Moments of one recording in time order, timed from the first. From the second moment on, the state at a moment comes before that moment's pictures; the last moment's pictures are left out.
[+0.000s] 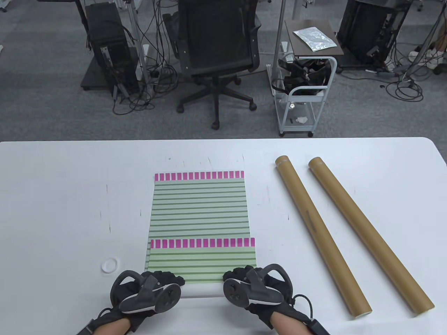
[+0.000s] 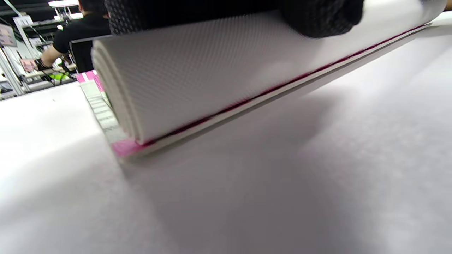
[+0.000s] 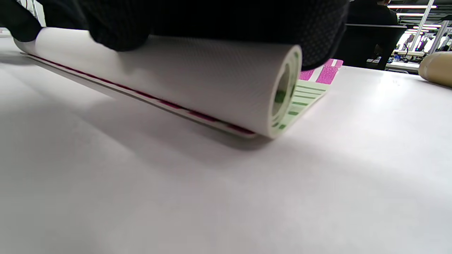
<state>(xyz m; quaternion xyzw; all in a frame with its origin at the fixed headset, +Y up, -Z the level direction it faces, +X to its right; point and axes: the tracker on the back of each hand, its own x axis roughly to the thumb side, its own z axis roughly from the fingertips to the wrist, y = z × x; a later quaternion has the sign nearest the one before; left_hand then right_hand) -0.194 -0.756 -0.252 -0.06 -0.26 -0.10 0.96 0.042 -0.752 -0.262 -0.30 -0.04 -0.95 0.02</state>
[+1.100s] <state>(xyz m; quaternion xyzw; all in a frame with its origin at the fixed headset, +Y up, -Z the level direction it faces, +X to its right) -0.203 -0.758 -0.259 -0.04 -0.22 -0.09 0.97 0.042 -0.756 -0.268 -0.27 -0.02 -0.96 0.06</state>
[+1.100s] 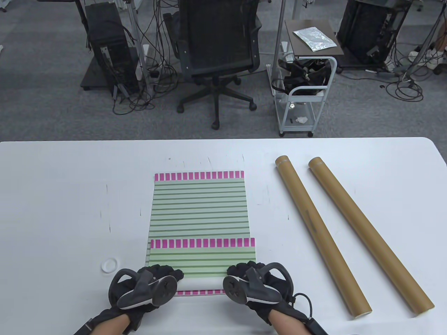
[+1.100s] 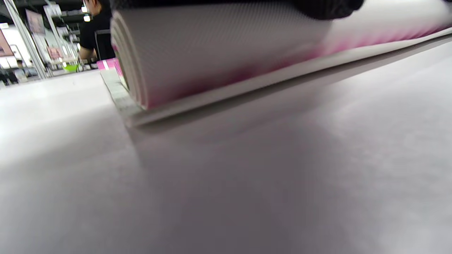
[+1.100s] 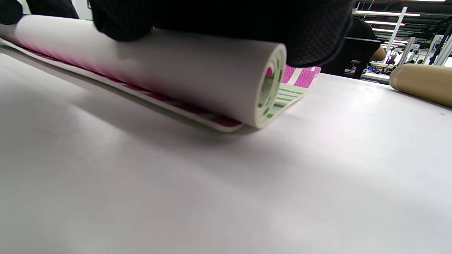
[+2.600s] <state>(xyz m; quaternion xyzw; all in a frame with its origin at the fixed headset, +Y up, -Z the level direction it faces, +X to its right) -0.210 -0.764 -0.272 -0.09 -0.19 -0.04 0.98 0.044 -0.762 -0.269 -0.26 -0.01 -0.96 0.08</state>
